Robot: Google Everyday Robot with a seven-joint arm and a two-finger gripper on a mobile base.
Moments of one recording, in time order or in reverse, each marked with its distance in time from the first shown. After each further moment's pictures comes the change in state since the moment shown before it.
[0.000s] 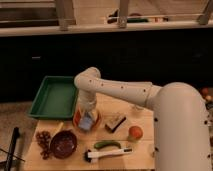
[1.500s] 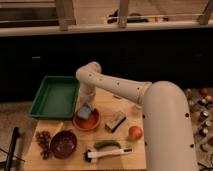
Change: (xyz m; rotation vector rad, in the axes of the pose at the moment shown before) arm 0.053 -0.058 0.000 0.095 0.071 -0.076
